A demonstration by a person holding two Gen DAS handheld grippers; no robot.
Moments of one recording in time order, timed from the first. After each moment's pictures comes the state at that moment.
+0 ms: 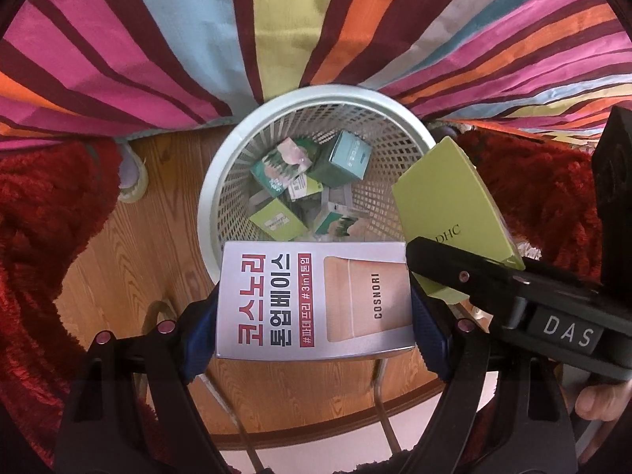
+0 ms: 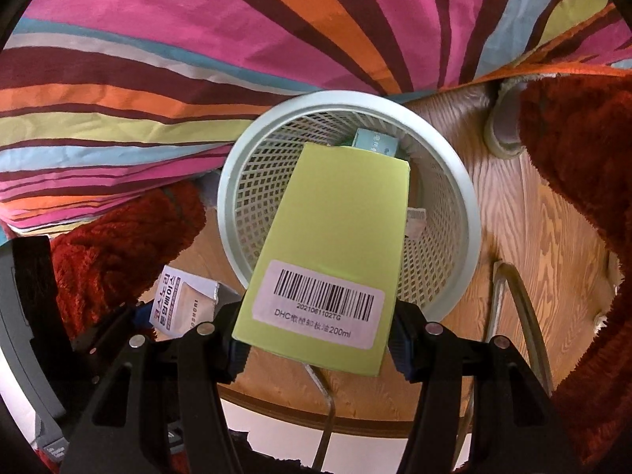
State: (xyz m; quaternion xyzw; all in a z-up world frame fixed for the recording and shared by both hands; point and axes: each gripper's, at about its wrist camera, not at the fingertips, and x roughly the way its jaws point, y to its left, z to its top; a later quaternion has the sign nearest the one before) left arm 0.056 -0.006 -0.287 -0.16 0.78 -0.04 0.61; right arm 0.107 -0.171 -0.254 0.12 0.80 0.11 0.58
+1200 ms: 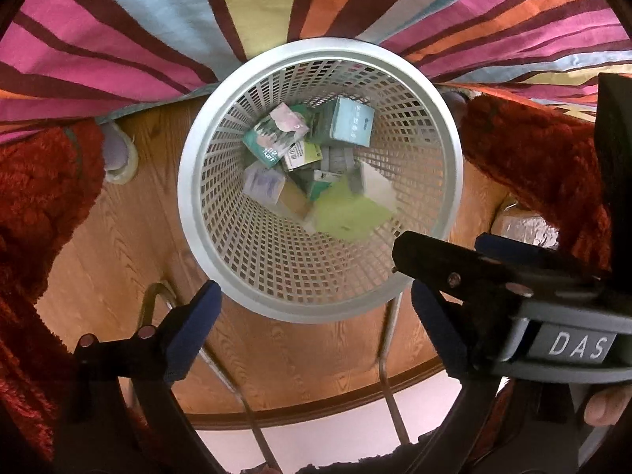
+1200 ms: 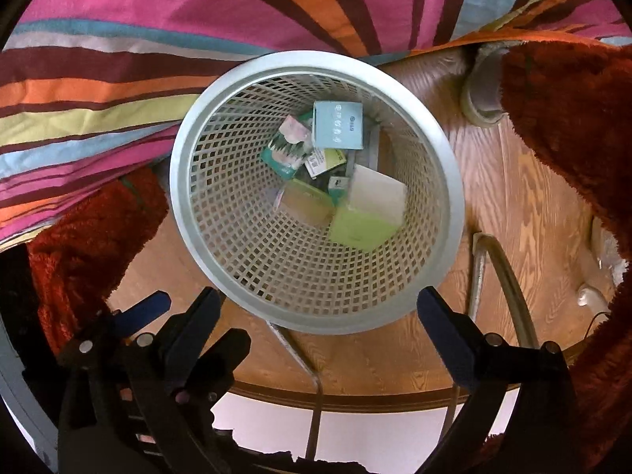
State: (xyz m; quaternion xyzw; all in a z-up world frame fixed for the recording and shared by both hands) left arm 0.055 -0.014 -0.307 -0.15 0.81 -0.06 0.56; right arm 0.103 -0.172 -0.279 0.08 0.83 0.07 0.54
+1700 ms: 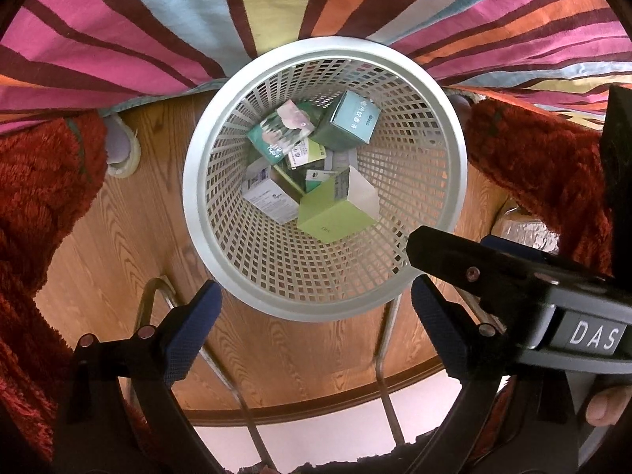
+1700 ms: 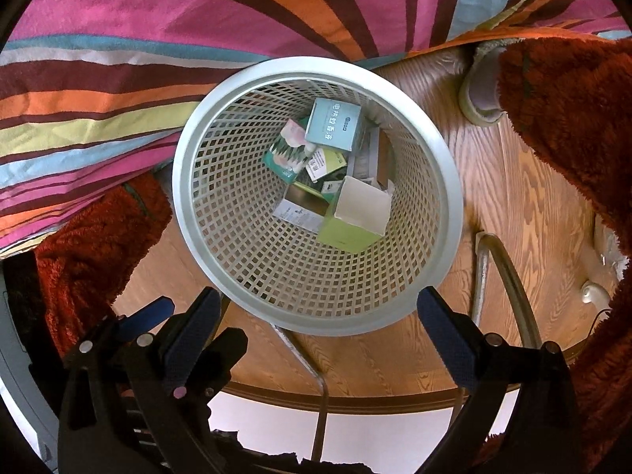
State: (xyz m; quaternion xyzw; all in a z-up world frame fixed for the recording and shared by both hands) left arm 0.055 -0.012 -0.307 -0.16 0.81 -0.05 0.56; right arm 0.101 -0.173 -0.278 0.10 0.83 0.06 0.54
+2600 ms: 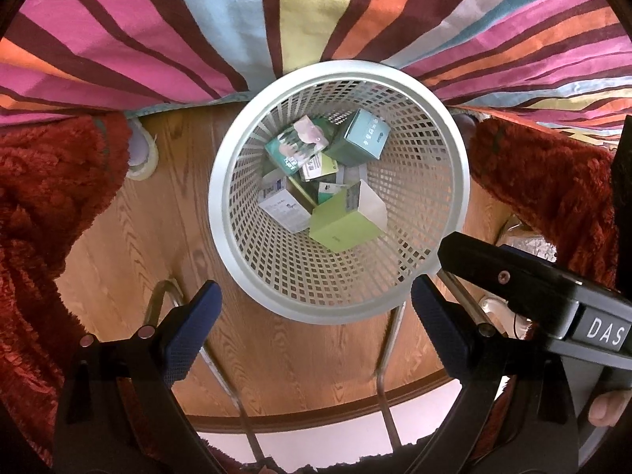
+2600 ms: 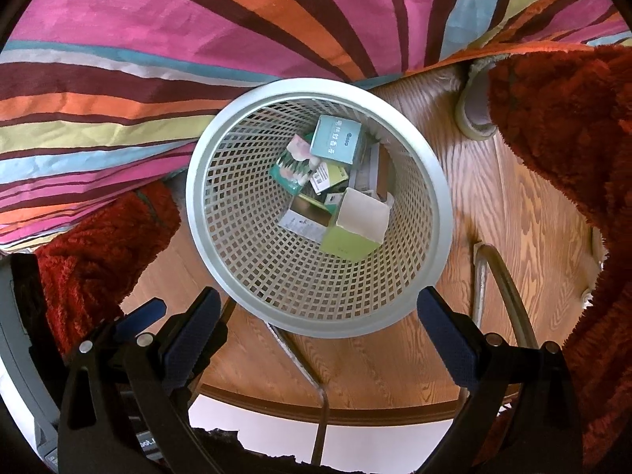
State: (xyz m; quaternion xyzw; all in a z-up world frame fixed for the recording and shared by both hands) left arm 0.052 0.000 -0.290 -0.16 0.80 -0.03 0.58; right arm 0.099 -0.177 -0.261 0.10 0.81 0.07 0.57
